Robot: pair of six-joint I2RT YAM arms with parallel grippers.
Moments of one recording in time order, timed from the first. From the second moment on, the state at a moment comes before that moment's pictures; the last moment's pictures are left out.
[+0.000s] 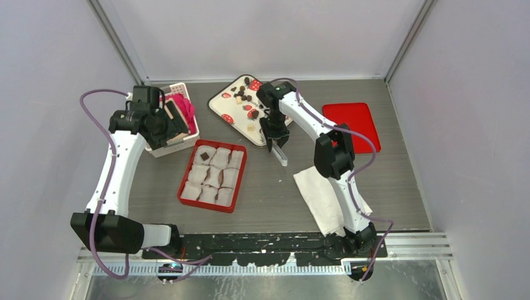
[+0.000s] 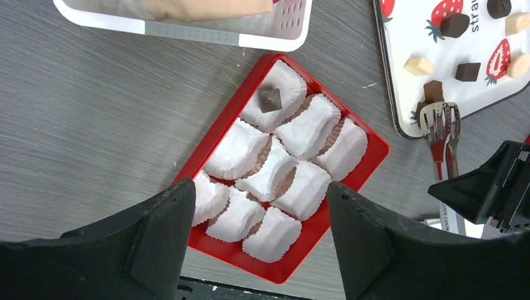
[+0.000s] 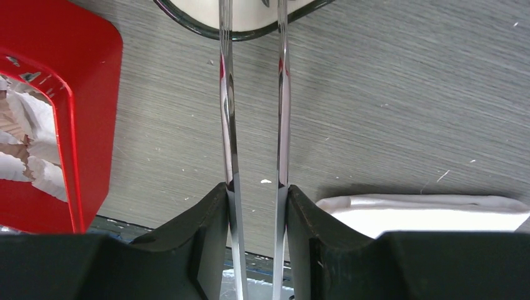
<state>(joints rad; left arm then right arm) -0.05 1.31 1.43 -1.07 -0.07 -0.57 0.59 2.32 2.21 -1.37 -0.11 0.29</state>
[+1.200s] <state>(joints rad) -0.04 1.31 1.43 -1.06 -0.06 -0.57 0.67 2.22 2.27 -1.40 -0.11 0.31</state>
